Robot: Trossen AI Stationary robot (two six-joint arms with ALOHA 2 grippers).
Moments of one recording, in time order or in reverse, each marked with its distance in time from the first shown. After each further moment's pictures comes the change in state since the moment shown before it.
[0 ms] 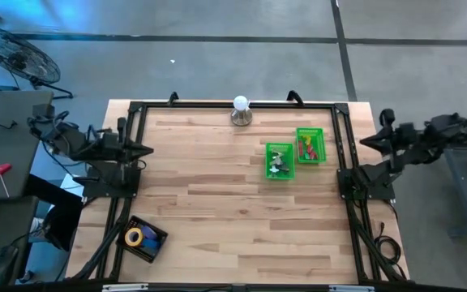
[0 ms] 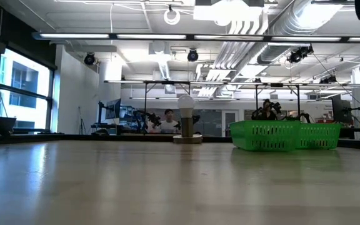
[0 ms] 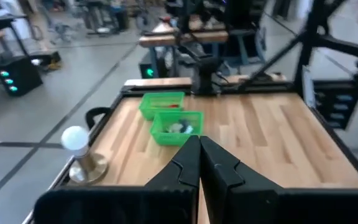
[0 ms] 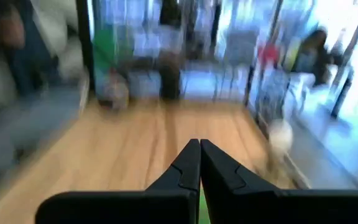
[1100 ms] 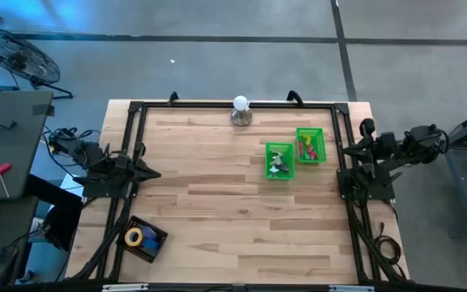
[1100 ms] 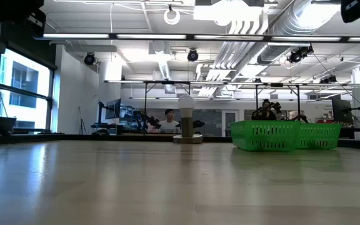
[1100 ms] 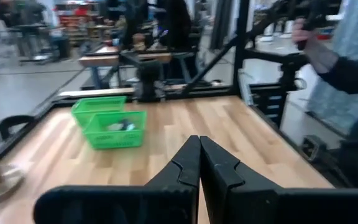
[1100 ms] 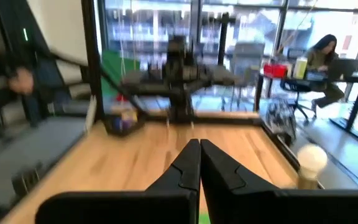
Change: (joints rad) left arm 0.000 -0.439 -0.567 0.321 0.242 0.069; right arm 0.010 -0.004 -0.275 0.371 -0.021 0.012
